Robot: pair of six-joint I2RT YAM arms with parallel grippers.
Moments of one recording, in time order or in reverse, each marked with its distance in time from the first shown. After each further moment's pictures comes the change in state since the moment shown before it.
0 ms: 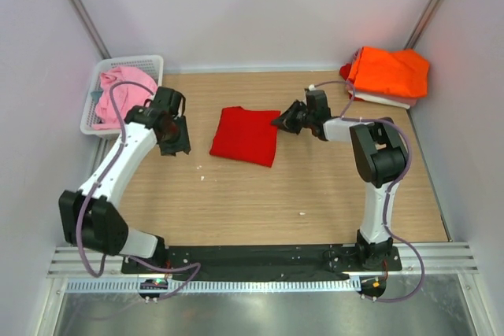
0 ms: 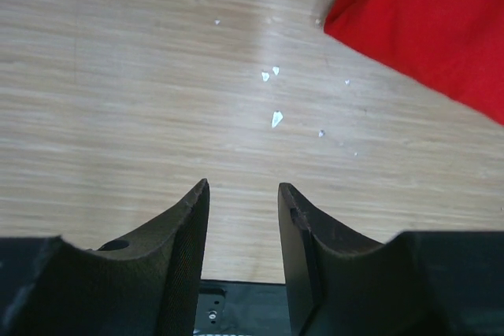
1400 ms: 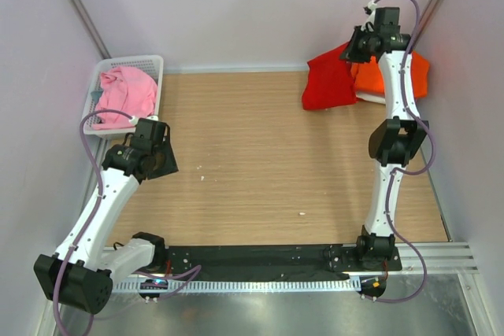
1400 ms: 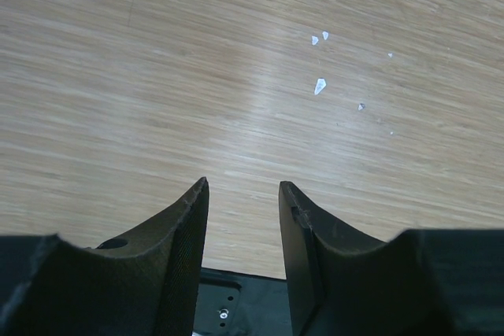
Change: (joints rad) left arm 0.000 -0.457 -0.309 0.006 -0.093 -0.074; right arm -0.340 0.290 1.413 -1.169 0.133 -0.705
